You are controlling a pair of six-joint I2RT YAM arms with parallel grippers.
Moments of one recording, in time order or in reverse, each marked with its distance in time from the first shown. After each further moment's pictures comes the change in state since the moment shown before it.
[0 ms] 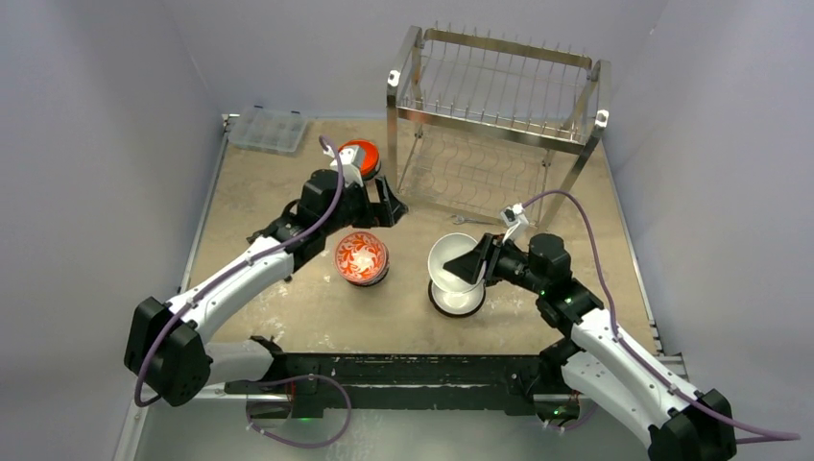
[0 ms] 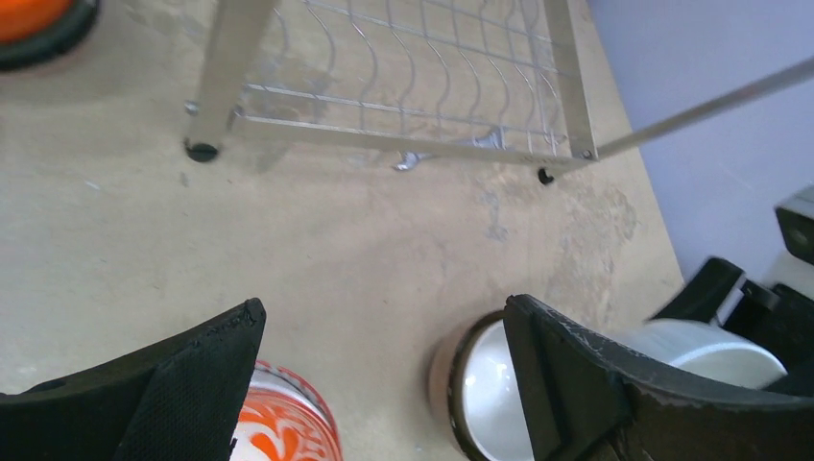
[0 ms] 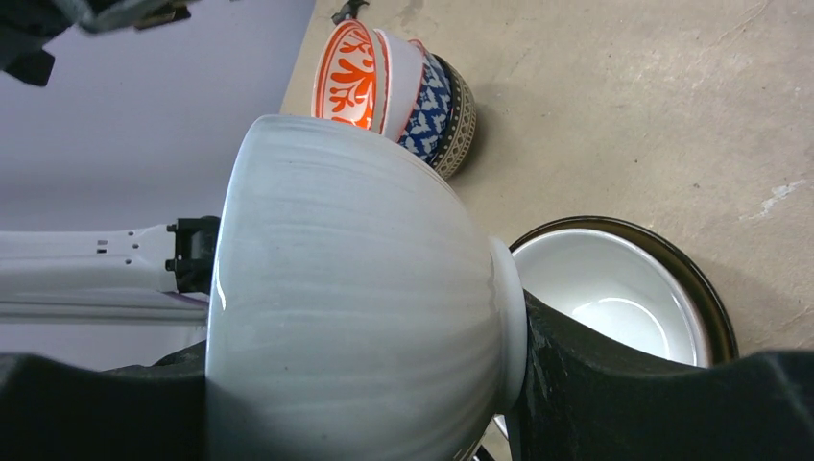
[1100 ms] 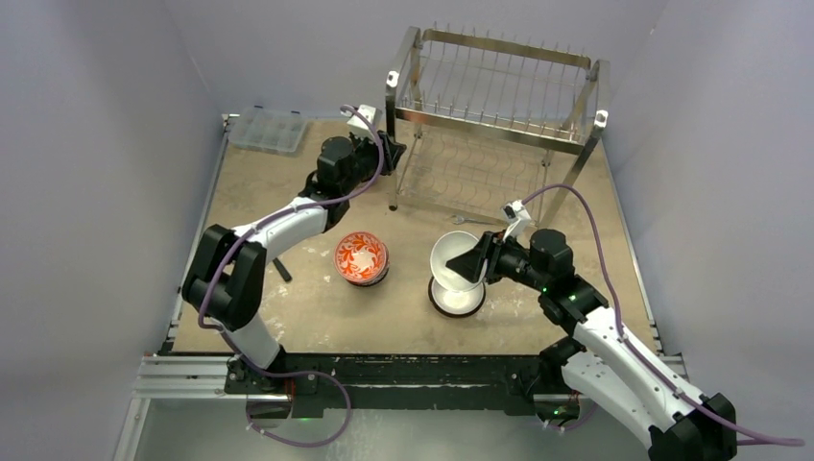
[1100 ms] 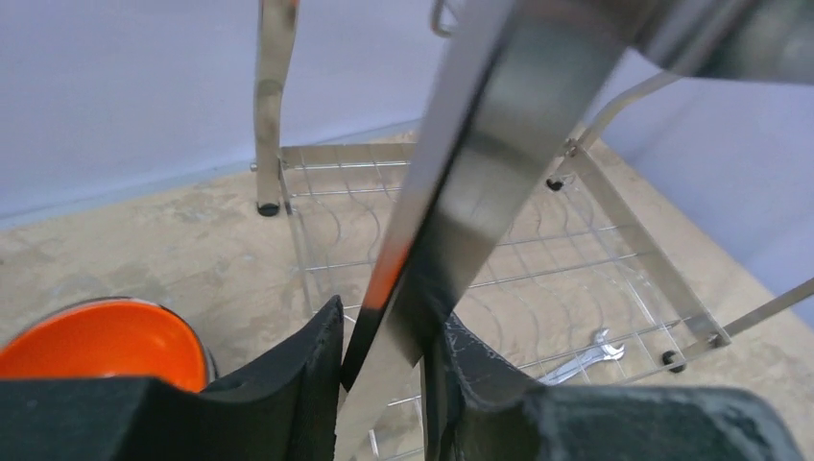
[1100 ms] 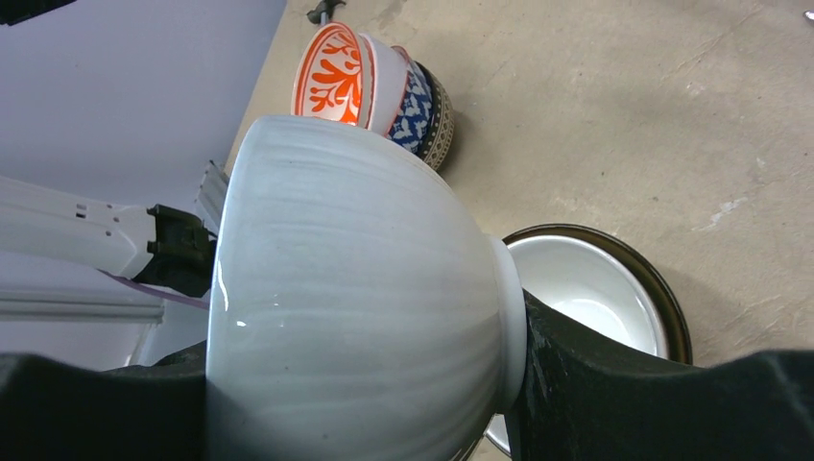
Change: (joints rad) left arm 0.130 0.461 0.208 0.631 0.033 0.312; right arm 0.000 -0.009 0.065 -0.104 0.030 -0.103
